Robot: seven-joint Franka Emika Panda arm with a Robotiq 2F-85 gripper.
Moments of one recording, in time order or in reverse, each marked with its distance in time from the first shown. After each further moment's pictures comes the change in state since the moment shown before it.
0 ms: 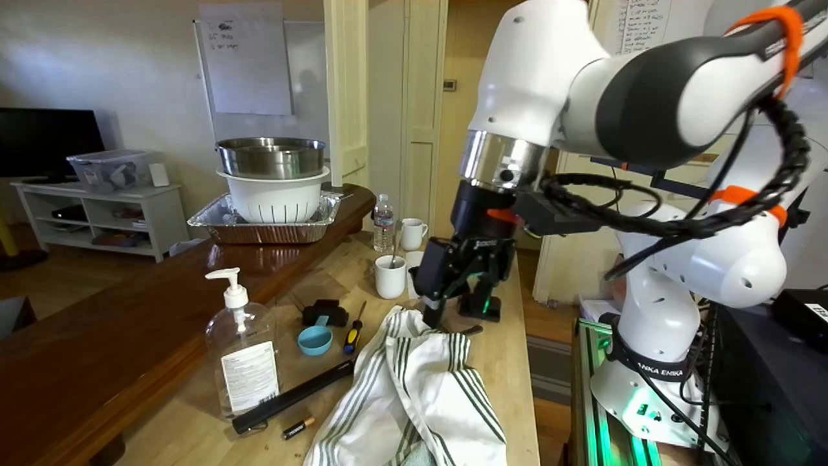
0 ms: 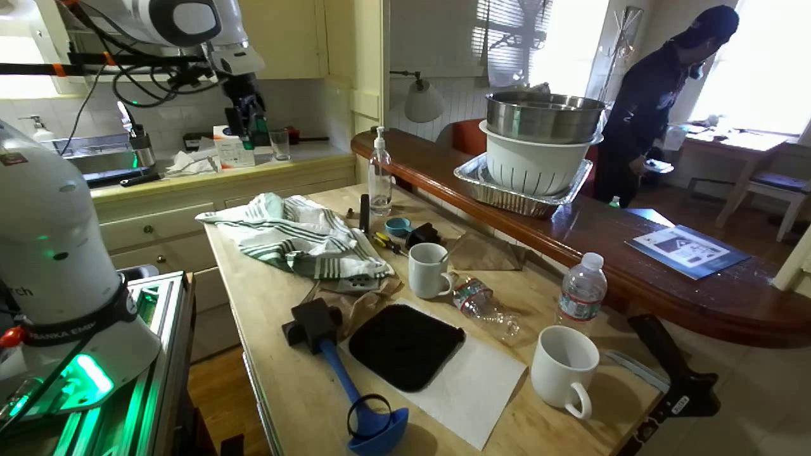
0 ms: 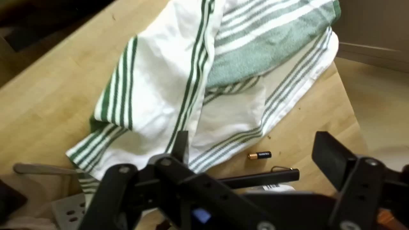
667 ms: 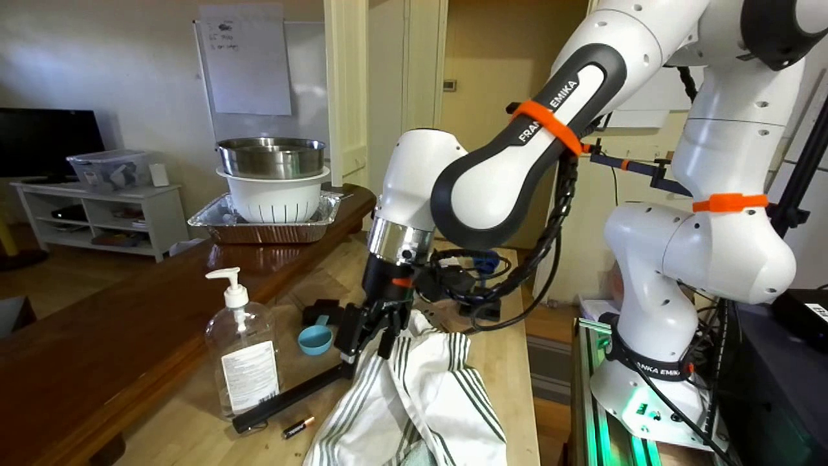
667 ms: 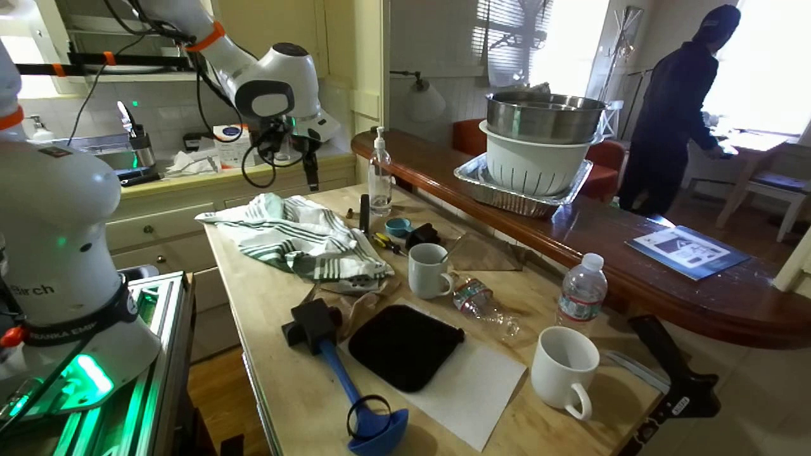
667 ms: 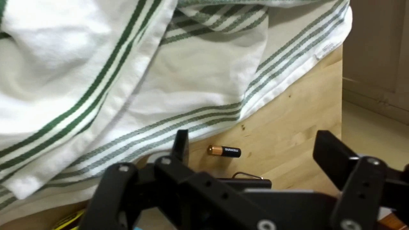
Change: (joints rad) arm 0.366 0.491 -0.515 0.101 0.260 0.422 -0.719
